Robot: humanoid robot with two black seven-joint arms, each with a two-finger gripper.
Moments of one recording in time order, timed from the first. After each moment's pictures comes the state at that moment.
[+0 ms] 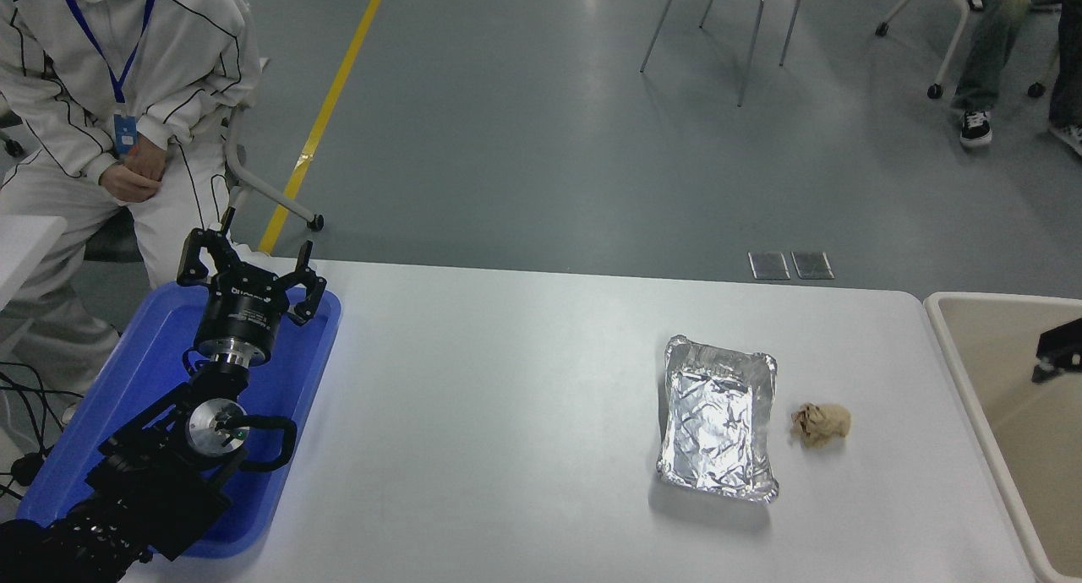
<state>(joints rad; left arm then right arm) -0.62 0.18 -0.87 -0.41 -0.09 -0.57 -0.51 1.85 -0.87 -1.29 1.06 -0.38 0.72 -0.01</state>
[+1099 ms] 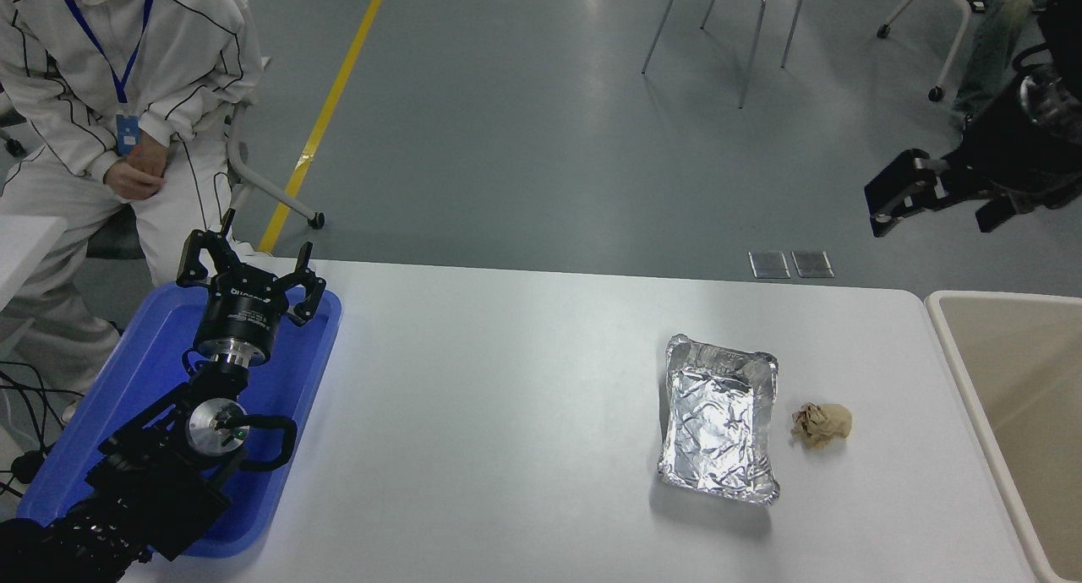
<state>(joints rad) -0.62 0.18 -0.87 -0.41 -0.09 -0.57 -0.51 2.32 -0.44 -1.30 1.29 -0.36 0.79 -0.01</state>
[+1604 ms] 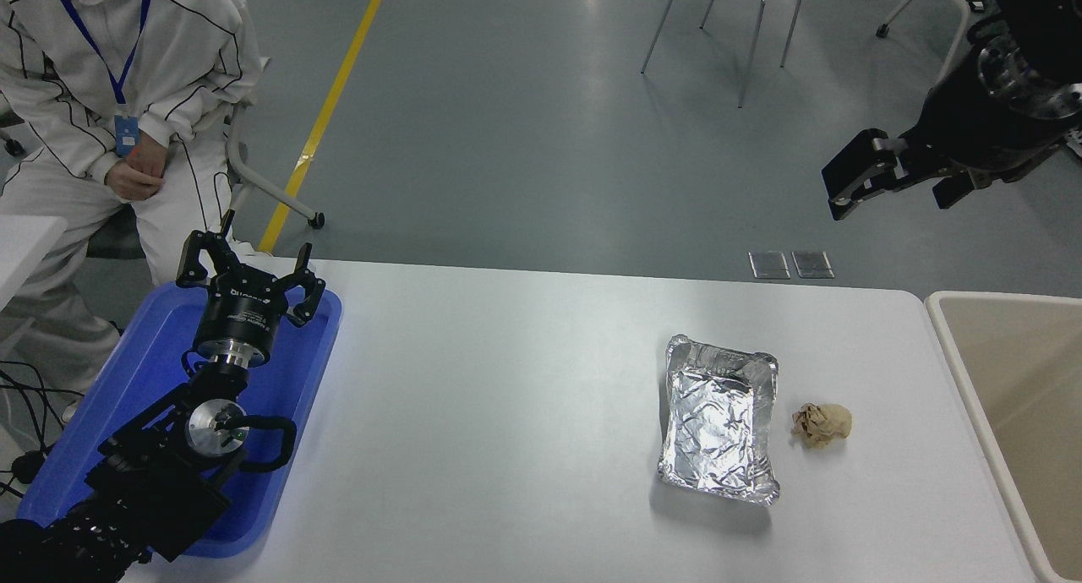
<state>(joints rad) -0.62 0.18 -0.87 -0.41 -0.09 -0.57 -0.51 2.36 -0.41 -1.28 1.31 -0.35 0.79 -0.01</state>
